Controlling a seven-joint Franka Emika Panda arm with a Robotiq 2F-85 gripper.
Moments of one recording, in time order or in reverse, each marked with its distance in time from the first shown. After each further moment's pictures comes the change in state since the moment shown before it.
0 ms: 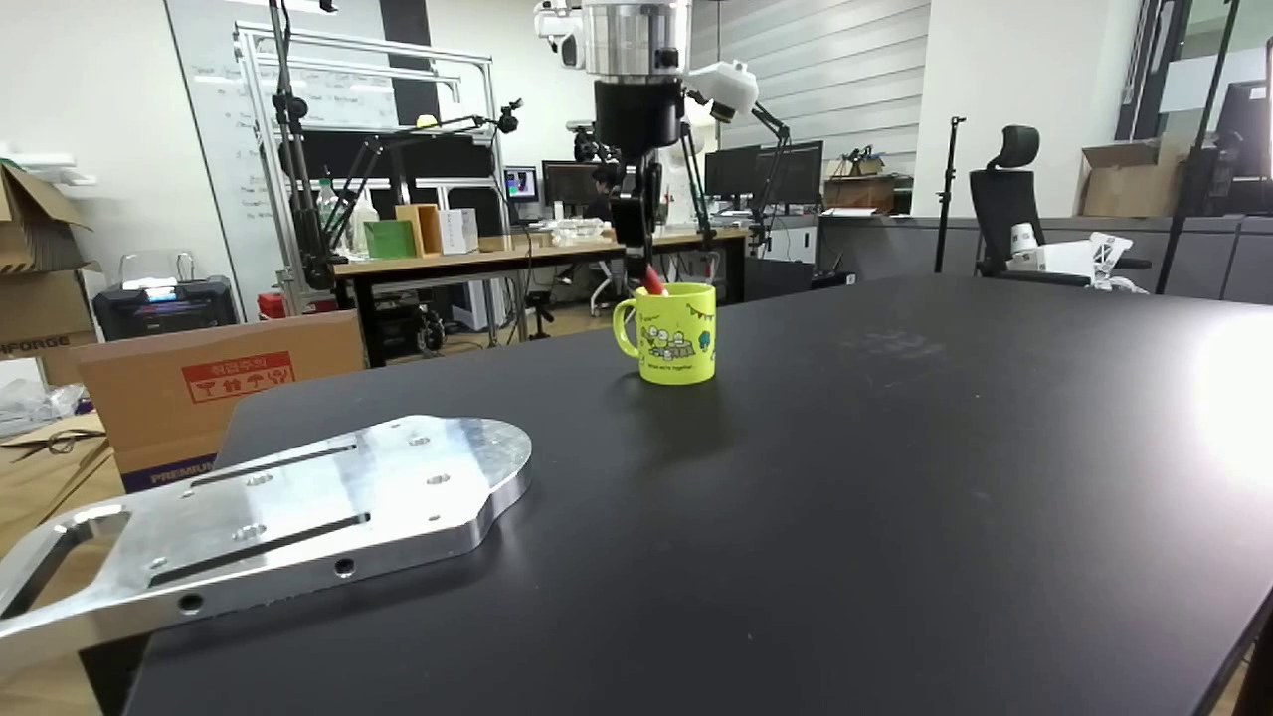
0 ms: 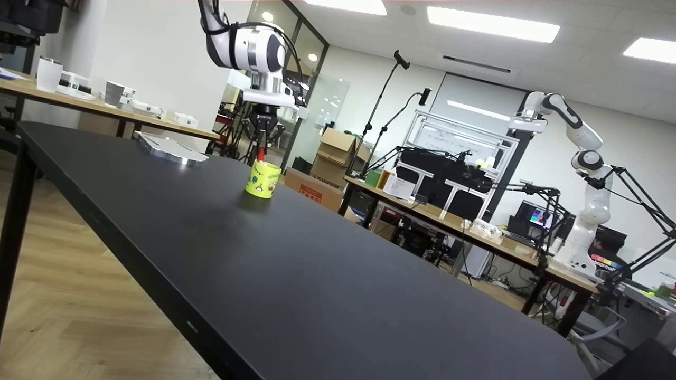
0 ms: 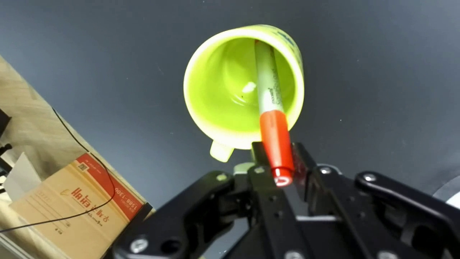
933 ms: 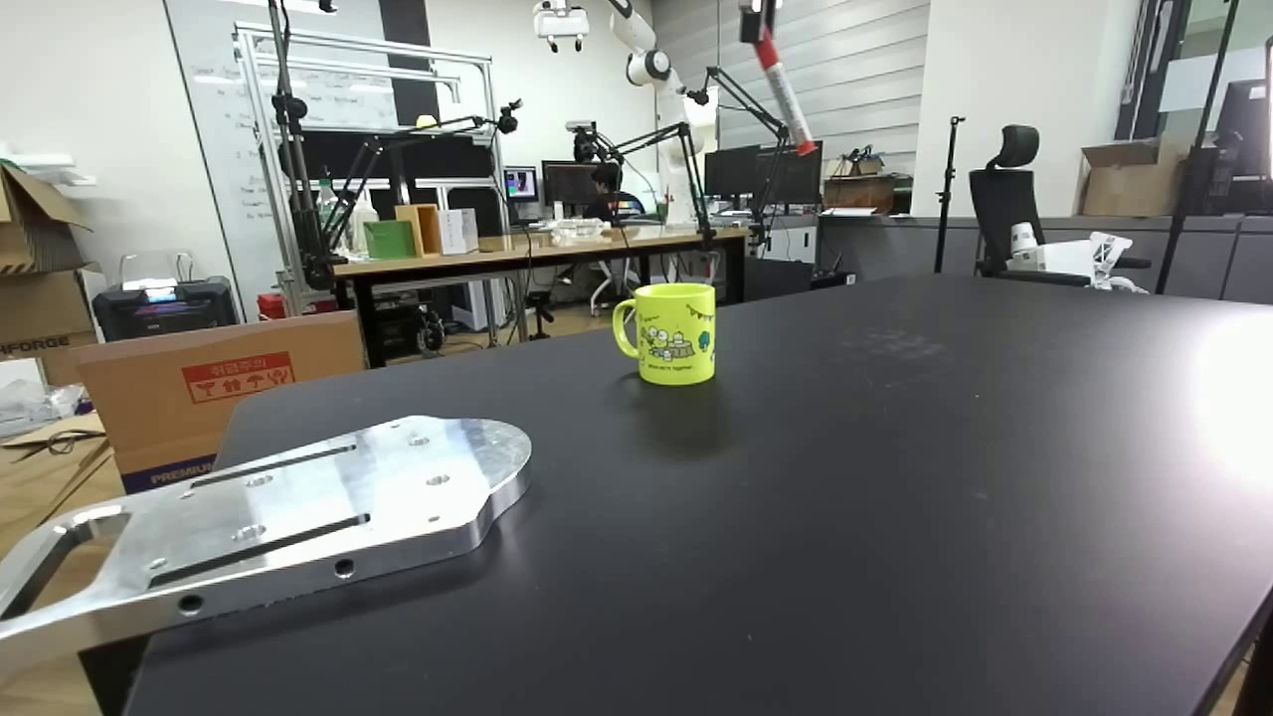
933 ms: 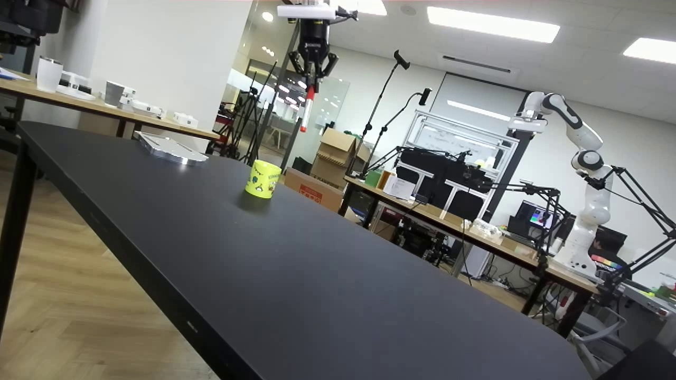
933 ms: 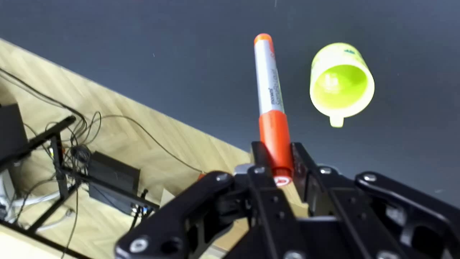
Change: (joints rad) arm -0.082 -0.516 -0.098 -0.339 0.078 -0.093 0.279
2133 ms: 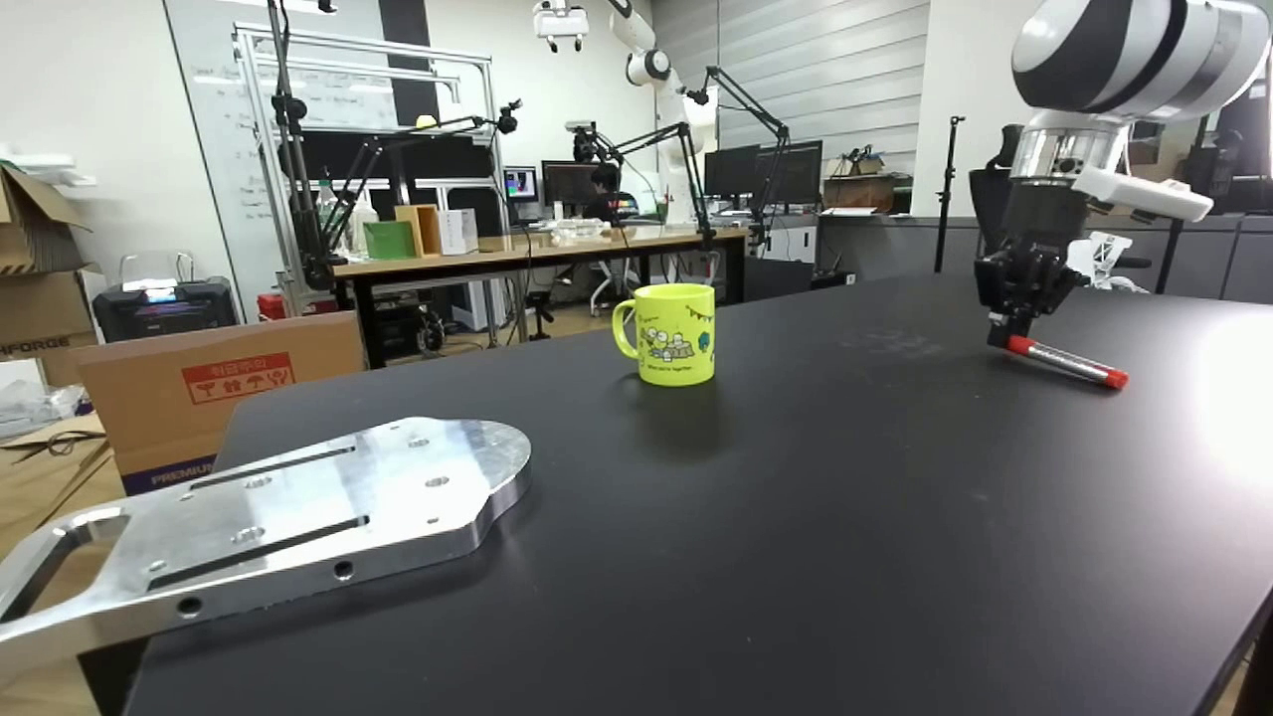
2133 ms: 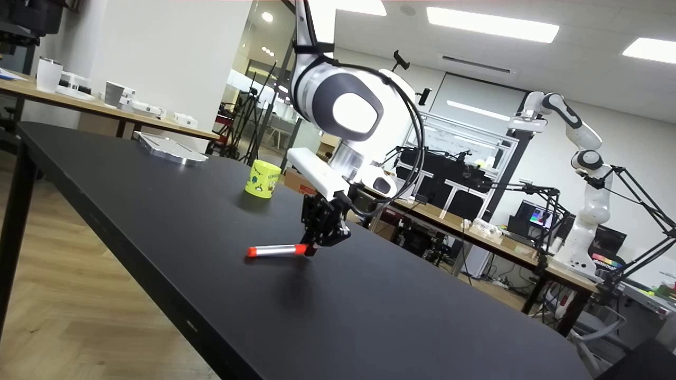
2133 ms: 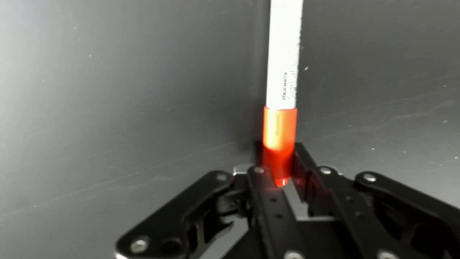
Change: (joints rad) arm -0.490 0.187 0.022 -0.554 0.604 0.499 -0.248
